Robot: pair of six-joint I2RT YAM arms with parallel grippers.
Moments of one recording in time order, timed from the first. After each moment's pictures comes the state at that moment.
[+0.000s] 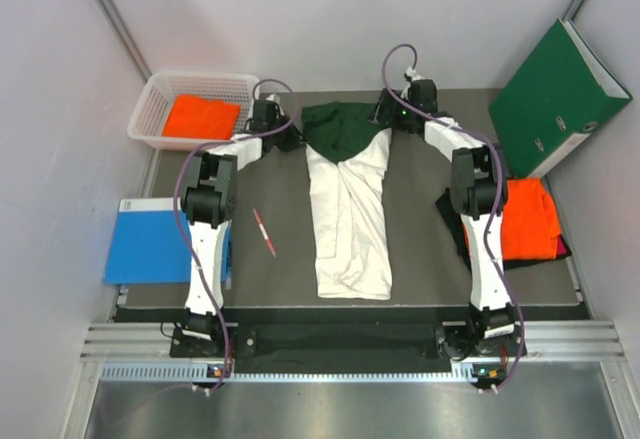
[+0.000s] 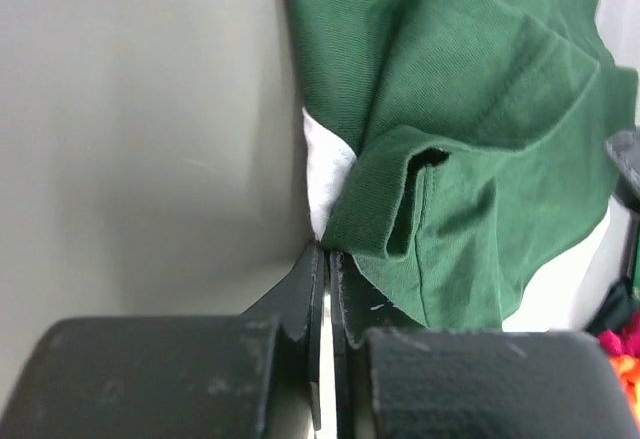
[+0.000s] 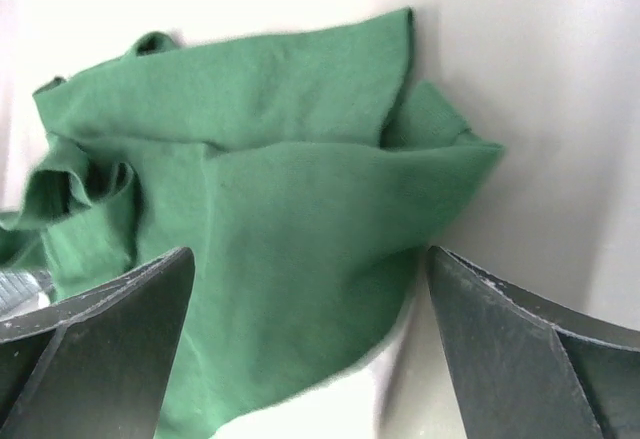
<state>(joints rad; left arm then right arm) -0.21 2.38 1.74 0.01 0.35 -0.73 0.18 2.49 2.03 -0.12 -0.28 0.44</state>
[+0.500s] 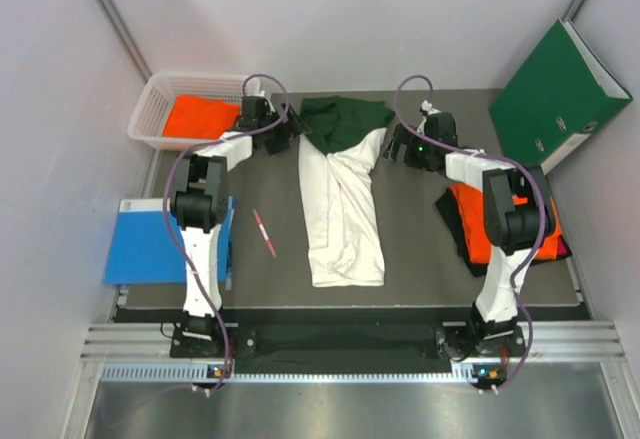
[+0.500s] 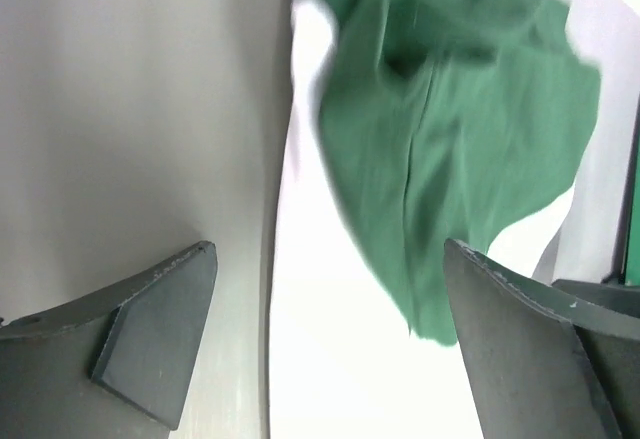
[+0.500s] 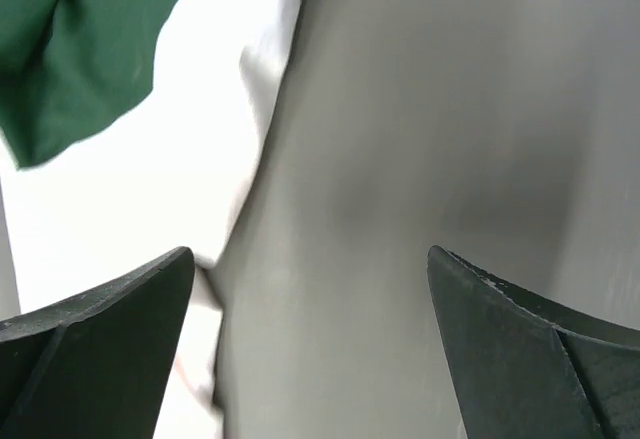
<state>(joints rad) -0.16 2.33 1.77 -0.05 0.36 -0.69 0.20 1.99 1.29 0.01 -0.23 0.41</state>
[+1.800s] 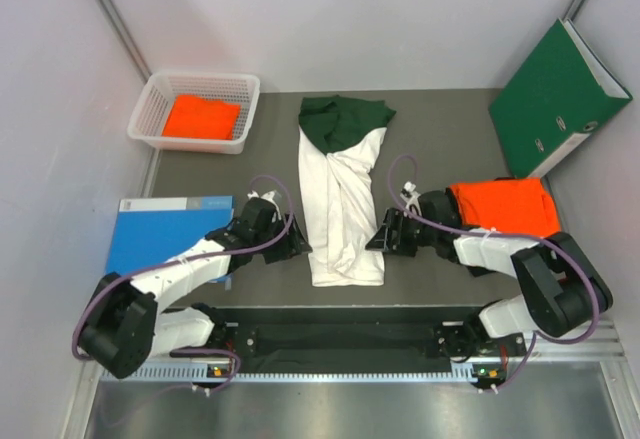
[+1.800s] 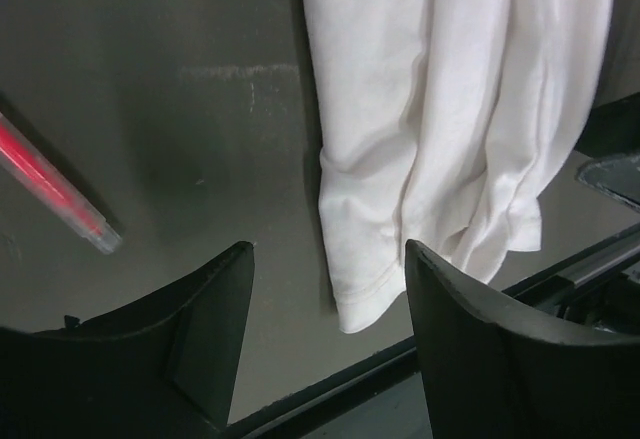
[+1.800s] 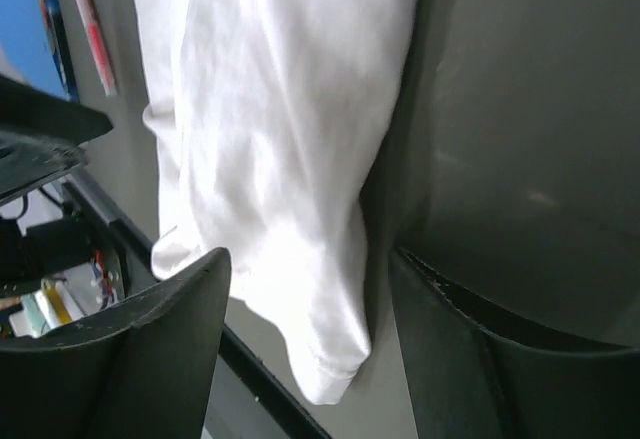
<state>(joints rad) -0.54 1.16 0.53 -0.20 0.18 -0.78 0.43 1.40 0.47 0.14 -0.50 0.65</state>
